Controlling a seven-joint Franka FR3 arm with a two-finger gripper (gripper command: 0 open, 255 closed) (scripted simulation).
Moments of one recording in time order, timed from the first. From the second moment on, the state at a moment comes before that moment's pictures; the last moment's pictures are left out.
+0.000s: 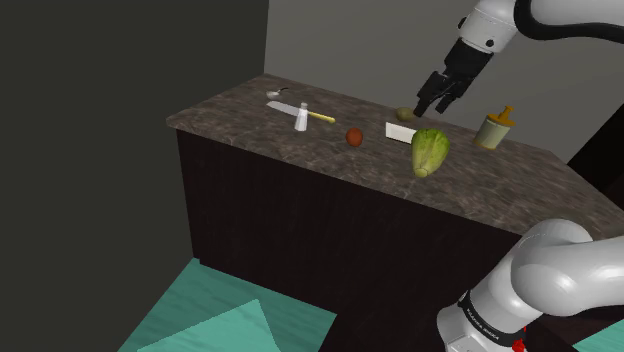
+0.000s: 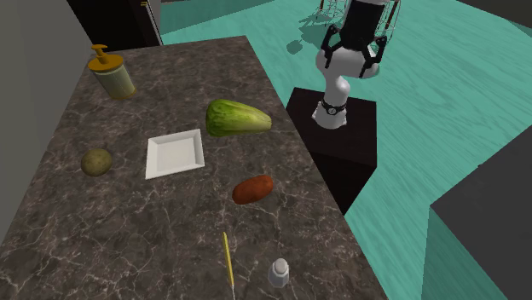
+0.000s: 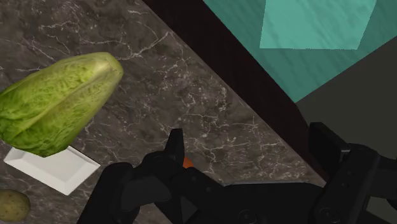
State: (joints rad) arm -0.02 -0.75 0.00 -2.26 -0.07 1.71 0.11
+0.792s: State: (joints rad) arm -0.11 -0.38 0.06 -2.13 -0.09 1.90 0.38
